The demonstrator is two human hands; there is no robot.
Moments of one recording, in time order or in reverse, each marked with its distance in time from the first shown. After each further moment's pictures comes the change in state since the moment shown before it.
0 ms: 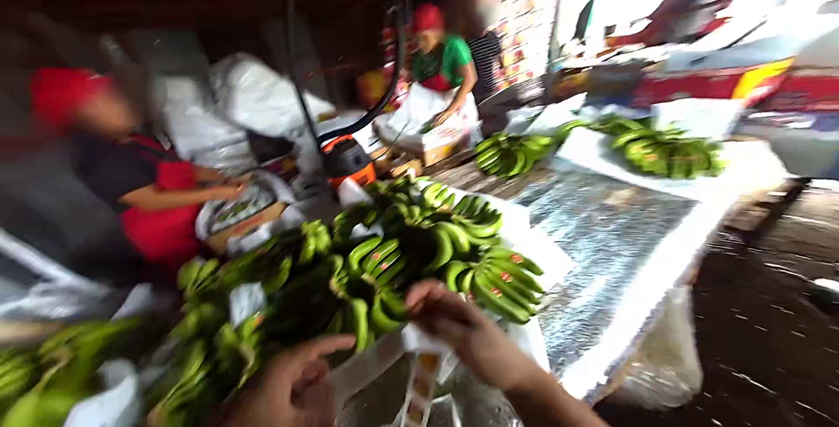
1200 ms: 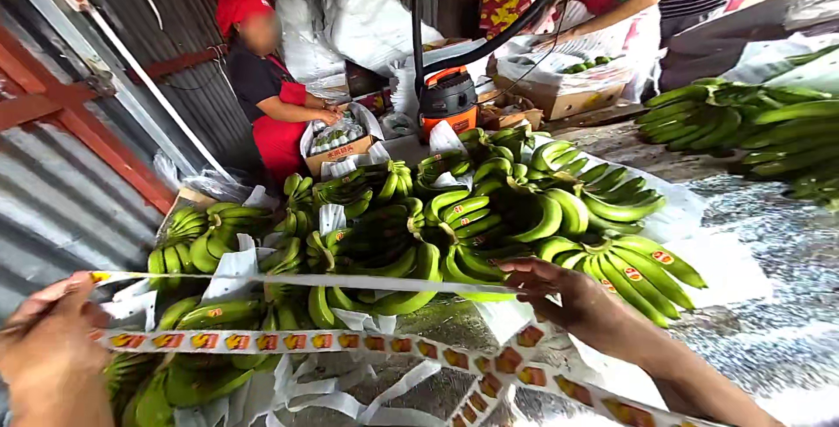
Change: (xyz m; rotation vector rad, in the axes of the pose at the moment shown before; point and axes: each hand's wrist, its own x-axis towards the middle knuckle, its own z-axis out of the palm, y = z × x) left_hand -0.207 -0.111 -0.119 -0.036 1.836 -0.168; right_hand 0.002 0.049 -0.054 -0.637 -0.236 0.155
